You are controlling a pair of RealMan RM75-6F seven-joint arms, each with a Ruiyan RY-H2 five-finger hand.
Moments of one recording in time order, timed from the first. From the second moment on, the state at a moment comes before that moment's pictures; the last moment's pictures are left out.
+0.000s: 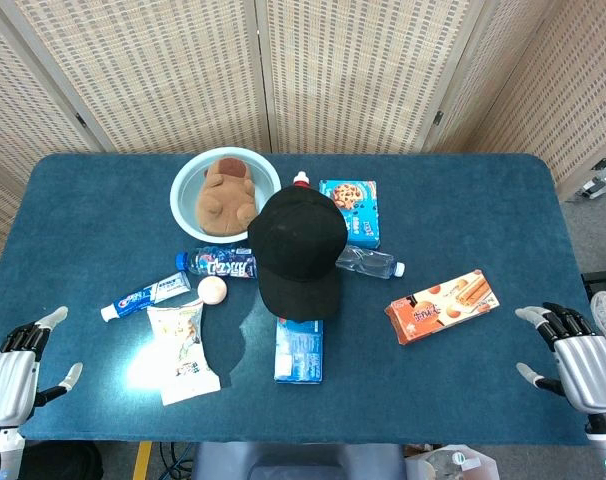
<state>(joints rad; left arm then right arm) -0.03 -1.19 -0.05 -1.75 1.52 1.58 0.10 0.04 -1.08 0.00 -1.59 -1.64 1.55 0.03</state>
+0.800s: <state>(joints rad) -0.07 -1.16 -0.04 -1.74 1.60 1.54 0.05 0.05 -1.04 0.01 -1.62 -1.63 1.54 0.01</state>
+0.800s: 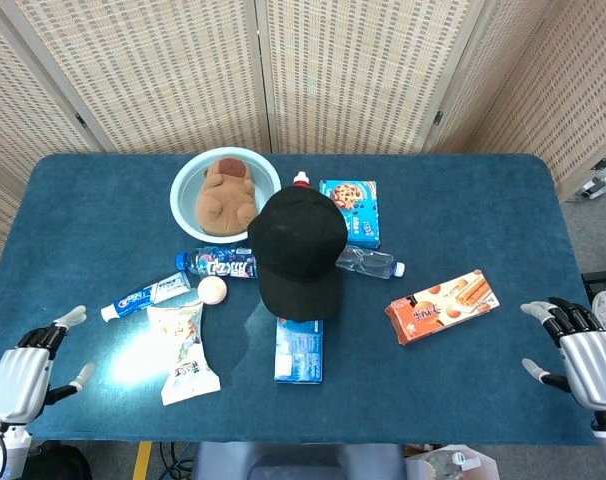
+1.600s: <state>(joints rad) -0.38 -1.30 -0.09 -1.71 1.78 1.29 0.07 0.06 -1.00 0.02 -1.67 -1.62 1.52 -0.03</state>
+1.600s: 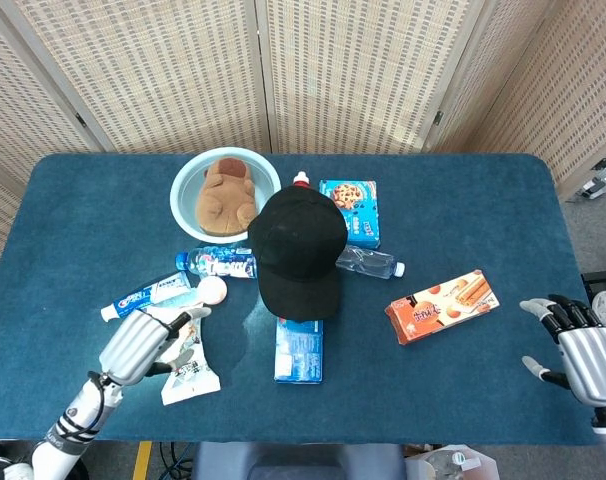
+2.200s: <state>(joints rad) -0.57 -1.50 -0.17 -1.59 1.75 1.21 0.11 0.05 -0.97 0.02 -1.70 -1.61 1.54 -0.04</state>
